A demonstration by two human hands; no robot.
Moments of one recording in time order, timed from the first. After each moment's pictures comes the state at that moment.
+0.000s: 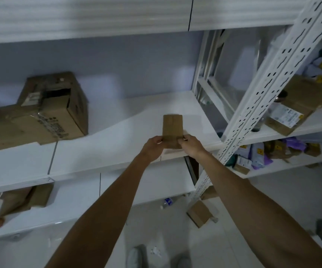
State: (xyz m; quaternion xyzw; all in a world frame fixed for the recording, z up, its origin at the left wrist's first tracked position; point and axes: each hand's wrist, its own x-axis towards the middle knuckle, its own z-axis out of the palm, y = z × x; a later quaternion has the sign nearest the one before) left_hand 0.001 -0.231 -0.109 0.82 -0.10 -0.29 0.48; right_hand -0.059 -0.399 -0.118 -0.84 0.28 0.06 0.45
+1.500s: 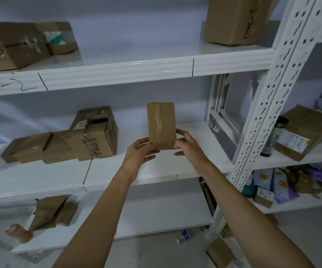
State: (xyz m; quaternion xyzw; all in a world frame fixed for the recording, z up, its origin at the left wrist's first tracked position) left_hand -0.067 -0.122 0.015 0.68 -0.08 -0.14 0.71; right_hand -0.119 -0.309 0.018 -0.74 0.08 -0.08 0.66
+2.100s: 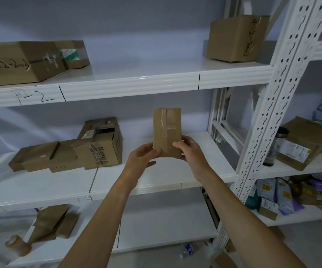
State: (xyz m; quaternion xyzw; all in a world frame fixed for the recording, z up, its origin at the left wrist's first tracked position) left_hand -0.081 -0.097 0.038 0.71 -0.13 -0.12 0.68; right_hand -0.126 -0.277 0.041 -0.68 0.08 -0.13 0.72
